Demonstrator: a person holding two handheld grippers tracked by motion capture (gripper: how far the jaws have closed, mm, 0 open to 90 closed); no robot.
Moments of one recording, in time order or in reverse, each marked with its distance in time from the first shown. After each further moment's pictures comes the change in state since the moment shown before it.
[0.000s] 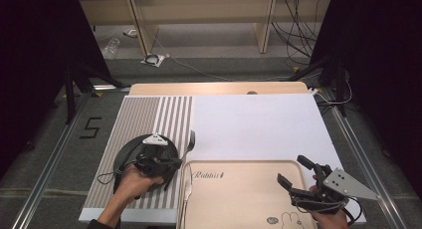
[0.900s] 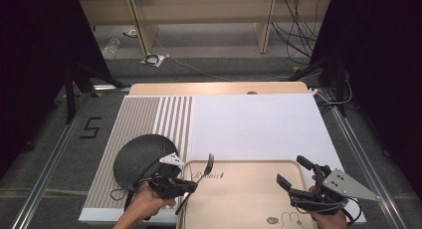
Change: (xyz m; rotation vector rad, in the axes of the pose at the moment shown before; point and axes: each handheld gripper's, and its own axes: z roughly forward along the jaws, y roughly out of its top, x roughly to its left) left arm -0.048 -0.021 0.019 0.108 -0.135 0.027; right arm 0.002 0.000 0.000 0.004 0.003 -0.006
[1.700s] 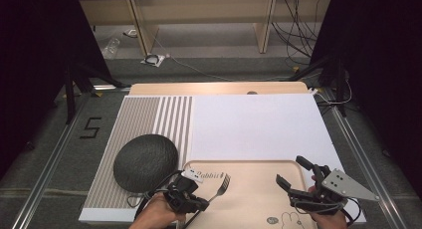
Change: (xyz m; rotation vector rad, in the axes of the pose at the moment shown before) left arm -0.034 -0.004 0.028 0.156 -0.053 0.090; right arm 0.001 0.000 0.001 0.001 0.004 -0.004
